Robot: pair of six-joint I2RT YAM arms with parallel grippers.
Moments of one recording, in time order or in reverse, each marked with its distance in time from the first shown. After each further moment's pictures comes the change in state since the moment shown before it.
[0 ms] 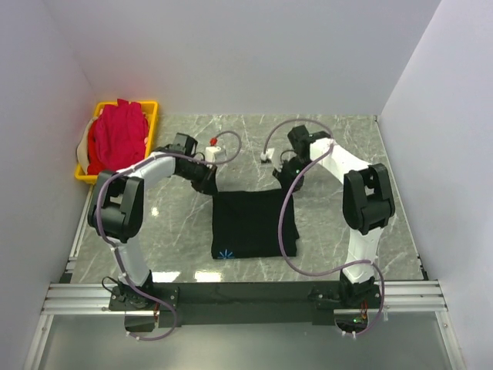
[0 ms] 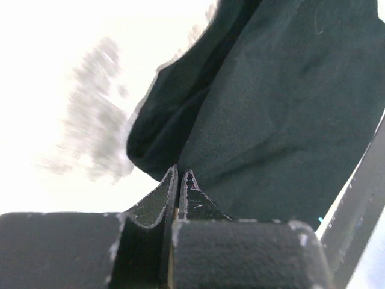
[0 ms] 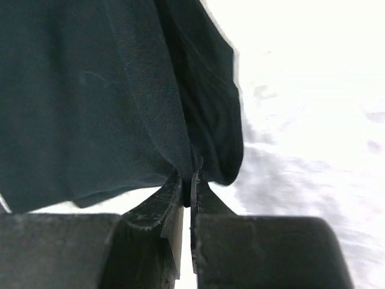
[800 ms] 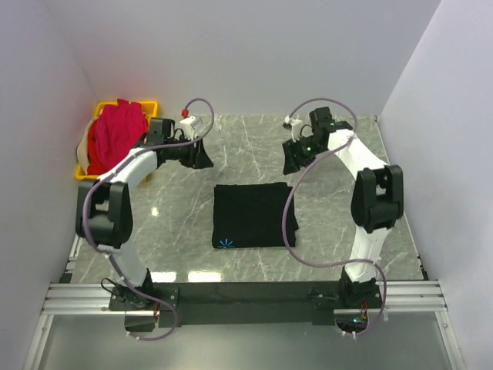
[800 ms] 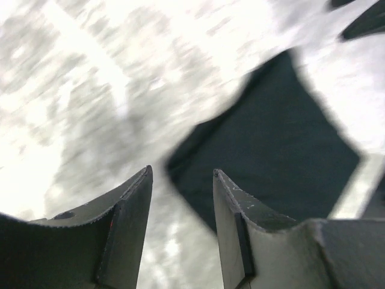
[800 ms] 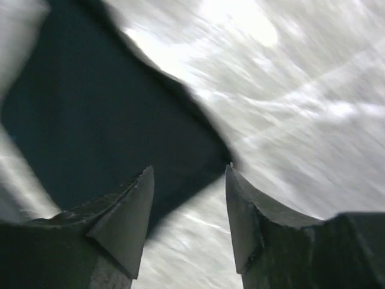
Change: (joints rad) left arm 0.137 -0.063 0.056 0.258 -0.003 -0.301; right arm -0.143 0.006 0.128 0.144 -0.067 0.487
